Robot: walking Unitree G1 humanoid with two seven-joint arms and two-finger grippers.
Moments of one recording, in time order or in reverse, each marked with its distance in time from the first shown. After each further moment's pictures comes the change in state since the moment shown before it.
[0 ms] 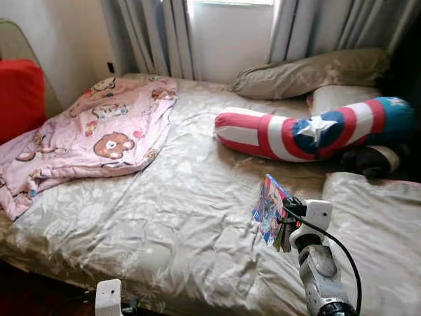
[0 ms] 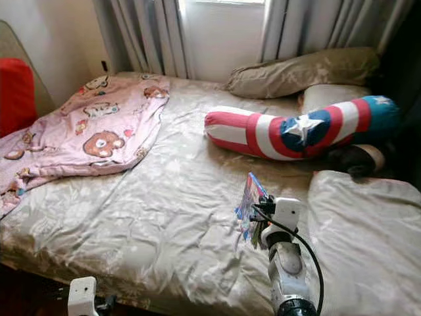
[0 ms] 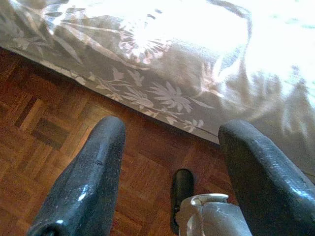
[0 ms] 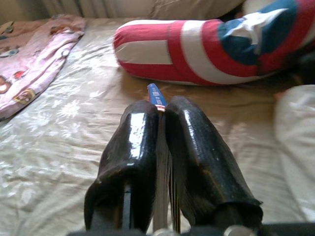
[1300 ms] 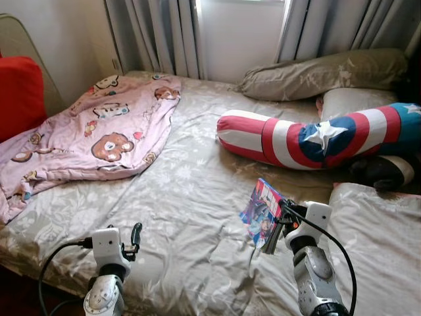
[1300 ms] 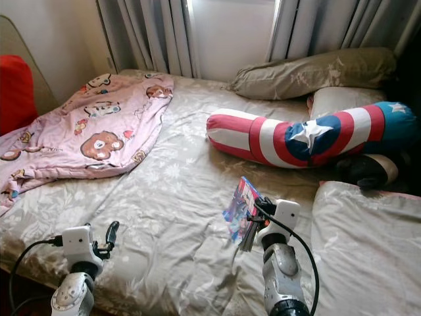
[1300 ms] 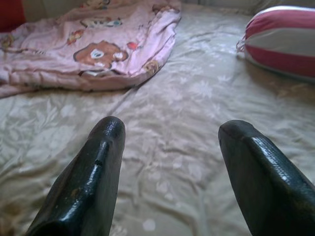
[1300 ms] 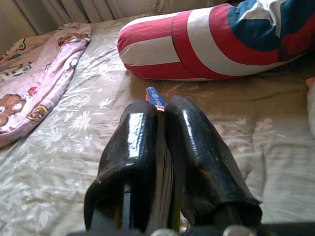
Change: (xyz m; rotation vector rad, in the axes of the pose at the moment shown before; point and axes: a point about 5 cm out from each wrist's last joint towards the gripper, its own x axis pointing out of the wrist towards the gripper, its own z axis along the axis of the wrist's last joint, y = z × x) left arm -0.007 -0.016 0.100 -0.013 -0.618 -0.093; right arm 0.000 0.006 -0.004 0.166 0.004 -0.002
